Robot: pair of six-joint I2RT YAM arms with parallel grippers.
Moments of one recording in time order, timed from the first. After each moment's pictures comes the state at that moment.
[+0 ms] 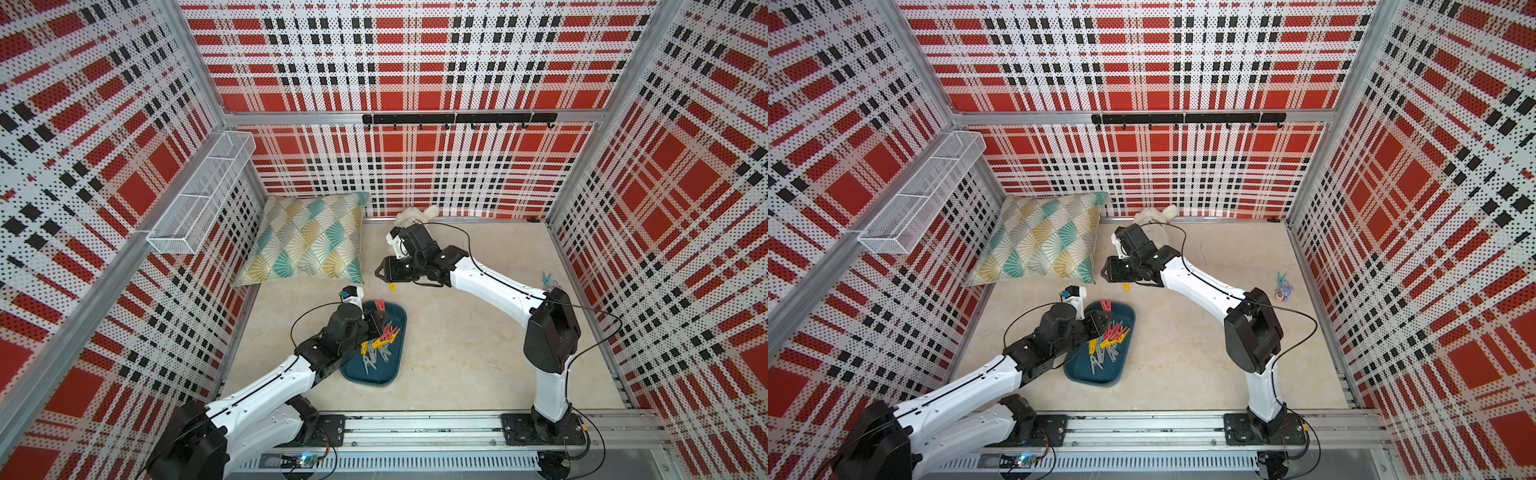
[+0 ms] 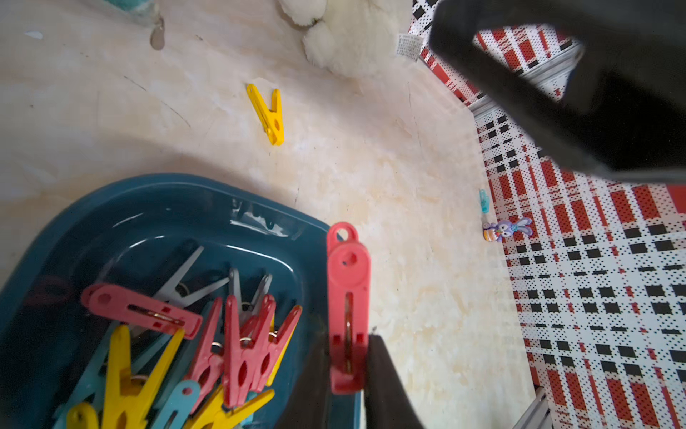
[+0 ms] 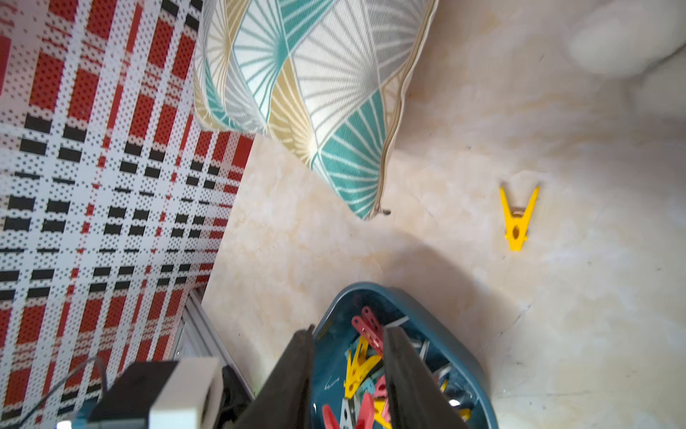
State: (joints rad) left arm -0.64 0.99 0.44 0.01 0.01 -0.88; right arm 0.75 1.97 1.77 -0.52 -0.26 0.59
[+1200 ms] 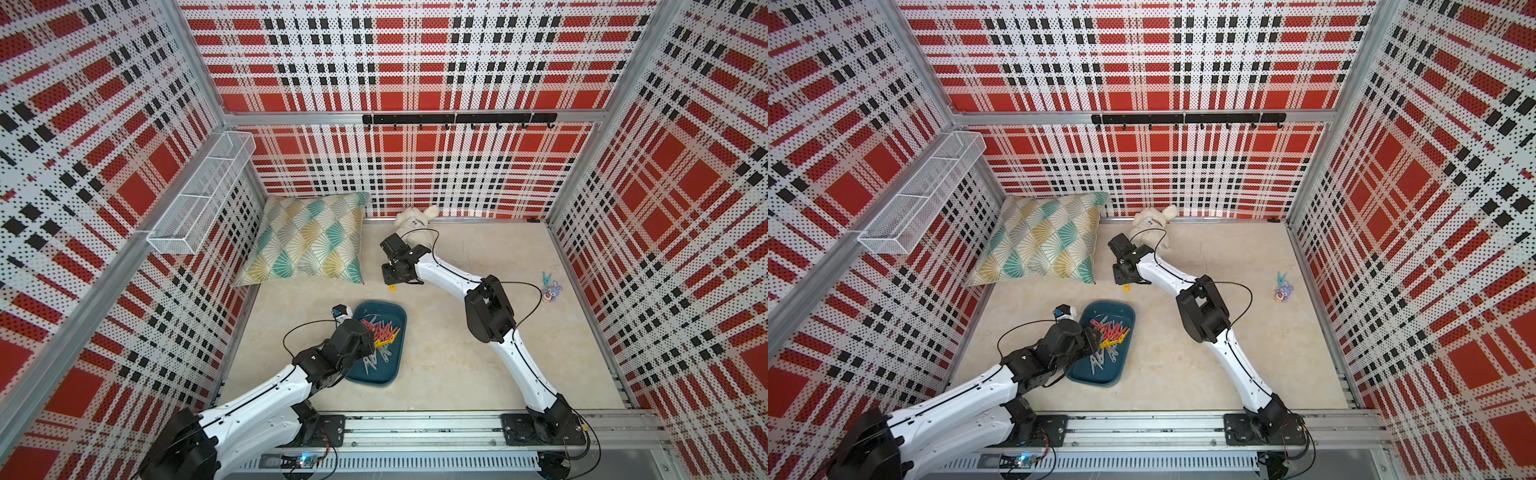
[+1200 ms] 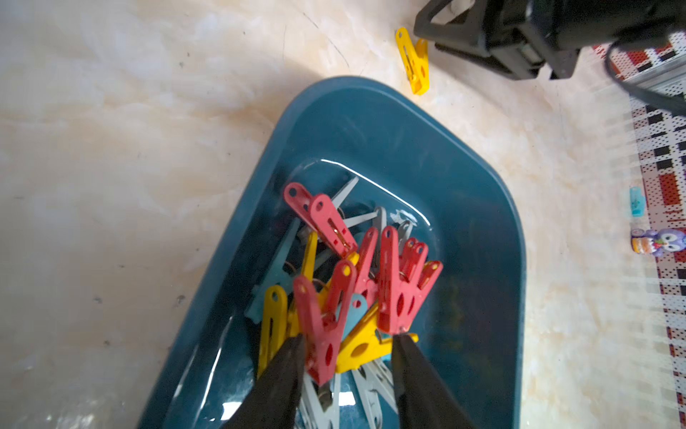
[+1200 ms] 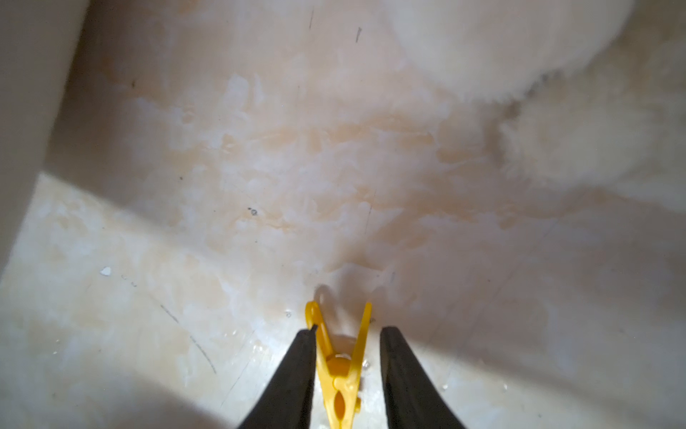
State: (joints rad) left arm -0.71 0.90 0.37 -0.25 -0.22 -0.94; right arm 0.72 2.53 2.24 -0.76 0.05 0.44
